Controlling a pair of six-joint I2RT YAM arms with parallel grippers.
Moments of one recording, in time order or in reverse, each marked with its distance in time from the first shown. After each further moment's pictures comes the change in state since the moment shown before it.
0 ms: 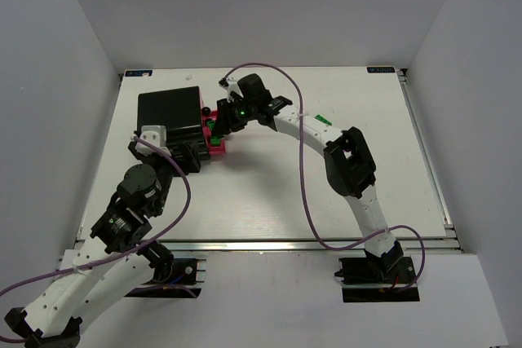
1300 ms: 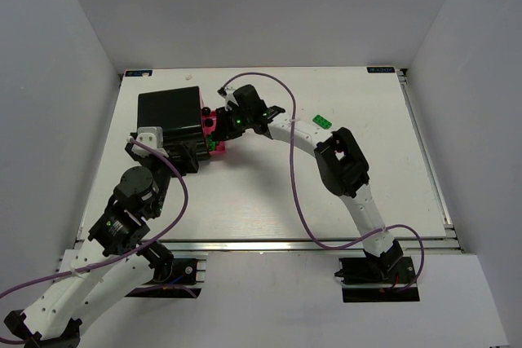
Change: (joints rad) left arm 0.000 -0.024 -0.002 0.001 -0.011 0.004; right arm 0.029 0.059 -0.051 0.106 0.102 0.037
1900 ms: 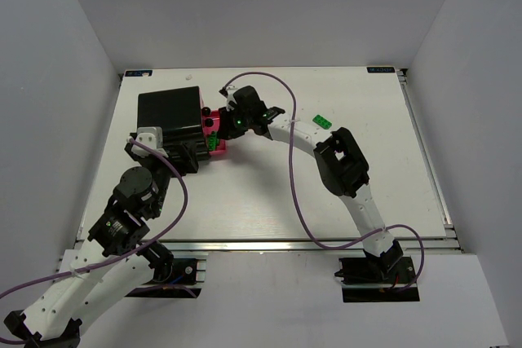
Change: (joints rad) left arm 0.000 -0.003 0.000 0.000 0.000 0.001; right arm -0.002 0.000 -0.013 0.006 0.104 -0.052
